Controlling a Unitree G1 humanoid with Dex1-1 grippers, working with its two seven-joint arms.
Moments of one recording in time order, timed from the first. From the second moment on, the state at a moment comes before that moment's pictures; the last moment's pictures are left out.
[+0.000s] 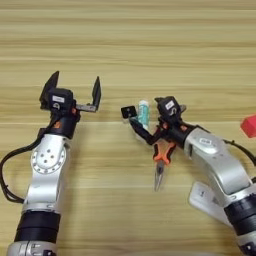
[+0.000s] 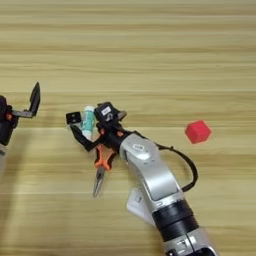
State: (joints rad) left arm -0.12 0.13 0.07 0.12 -0.07 -0.32 -0.14; right arm -0.24 -0.07 0.29 0.03 0.07 0.30 0.37
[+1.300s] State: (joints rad) left arm -0.12 0.13 0.06 0.12 -0.06 -0.32 -0.14; right arm -0.39 0.05 0.30 0.27 -0.06 0.49 0.20
